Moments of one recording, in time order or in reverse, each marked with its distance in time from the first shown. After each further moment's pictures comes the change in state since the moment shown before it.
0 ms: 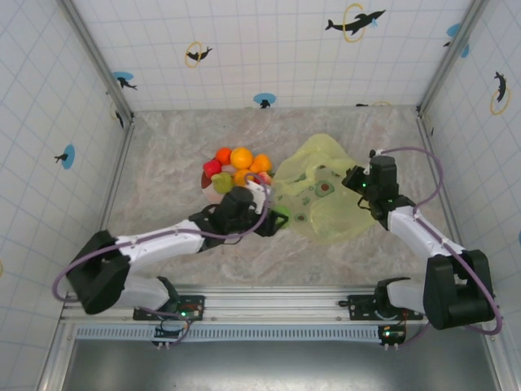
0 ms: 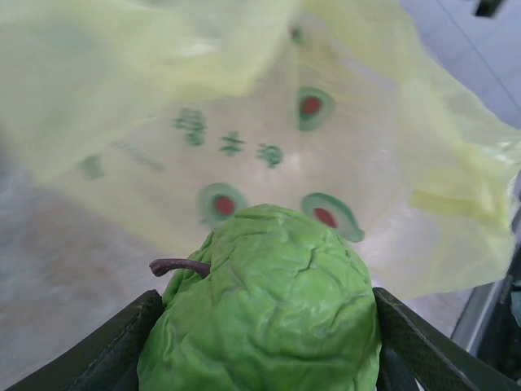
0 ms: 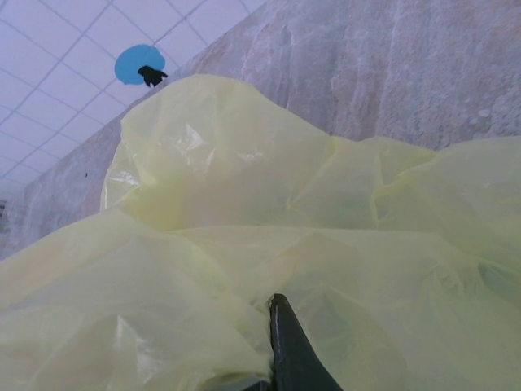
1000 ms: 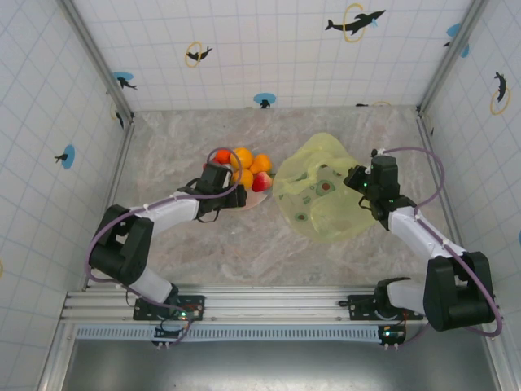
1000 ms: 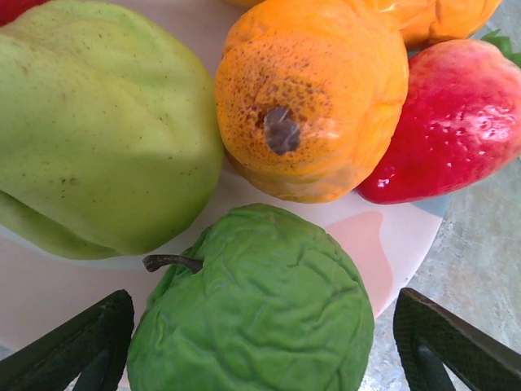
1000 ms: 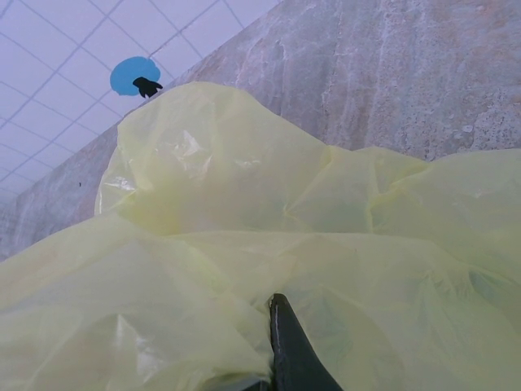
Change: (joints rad) left arm 0.420 0.184 0.087 -0.222 -0.146 -0.021; right arm -0.011 -0.014 -0.005 0.010 0.037 -0.010
